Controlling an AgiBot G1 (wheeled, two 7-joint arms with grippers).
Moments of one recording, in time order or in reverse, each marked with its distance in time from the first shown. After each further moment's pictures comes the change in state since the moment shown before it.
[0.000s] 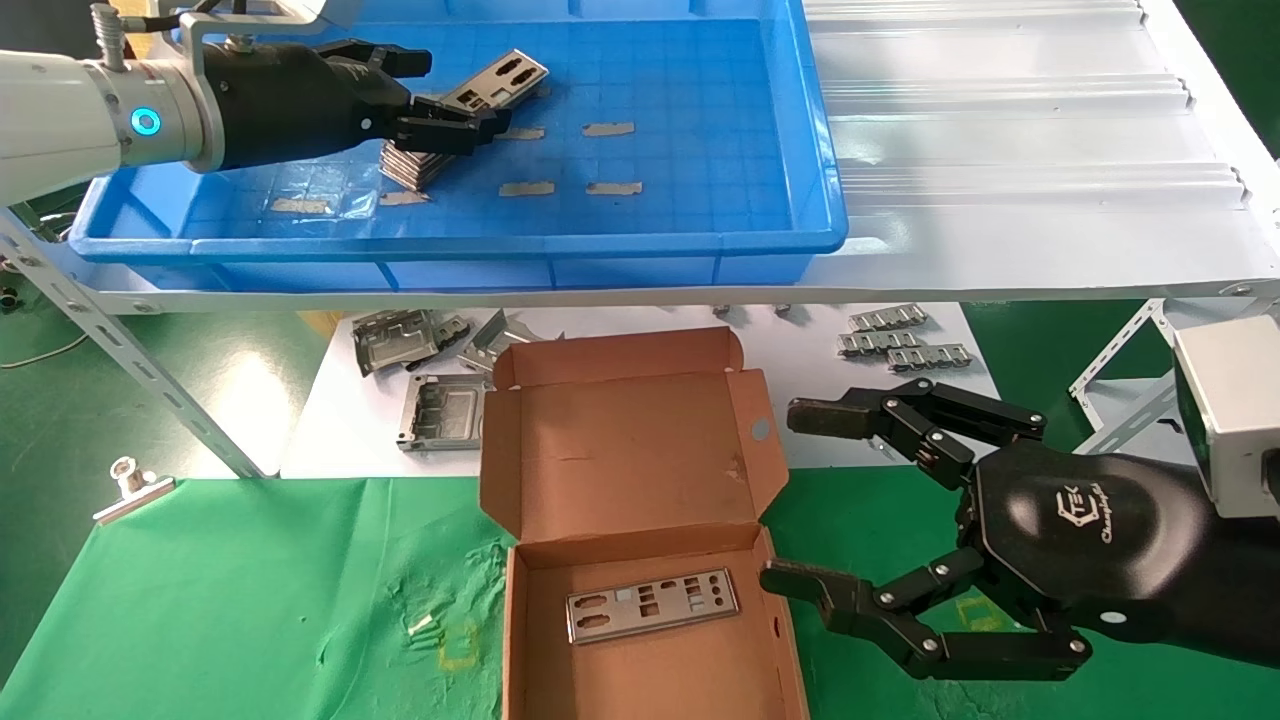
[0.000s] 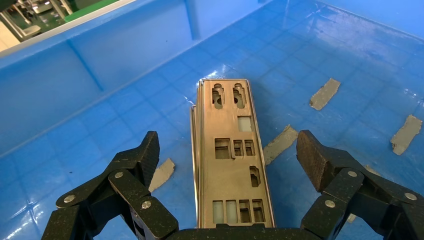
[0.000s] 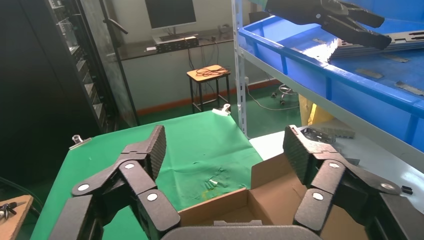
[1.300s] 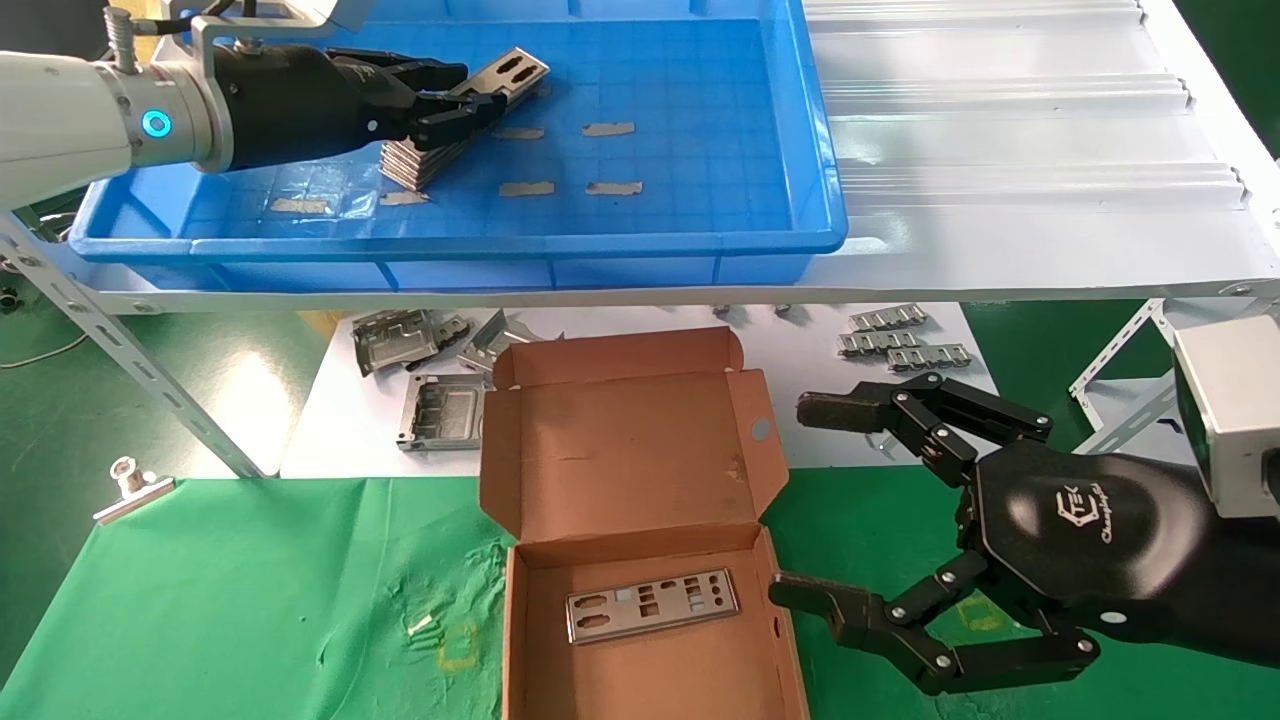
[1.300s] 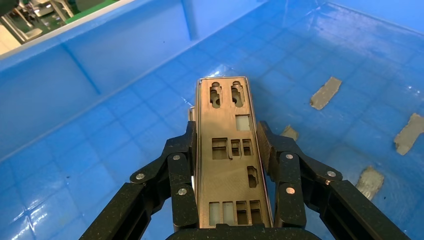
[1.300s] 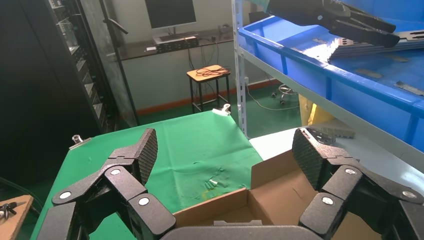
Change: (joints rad) left arm 0.002 0.006 0.002 -0.005 0.003 -0.007 0.013; right arm 0.000 0.000 0.000 0.000 0.000 0.000 0.000
